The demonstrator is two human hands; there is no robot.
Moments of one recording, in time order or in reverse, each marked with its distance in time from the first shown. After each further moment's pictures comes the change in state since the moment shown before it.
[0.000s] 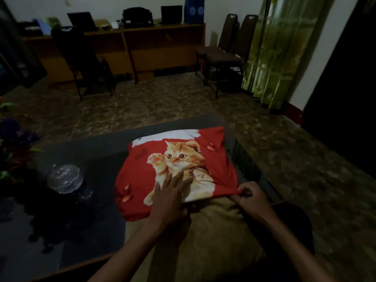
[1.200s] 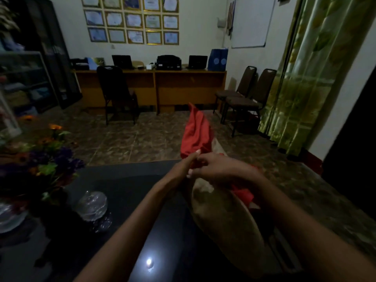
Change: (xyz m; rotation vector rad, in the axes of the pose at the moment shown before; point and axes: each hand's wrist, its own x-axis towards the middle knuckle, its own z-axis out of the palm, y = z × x) left_hand 0.069 -0.025 -0.183 -1.322 0.086 -0.268; right_hand 0.044 -0.319 0.033 -0.439 -0.531 -0.332
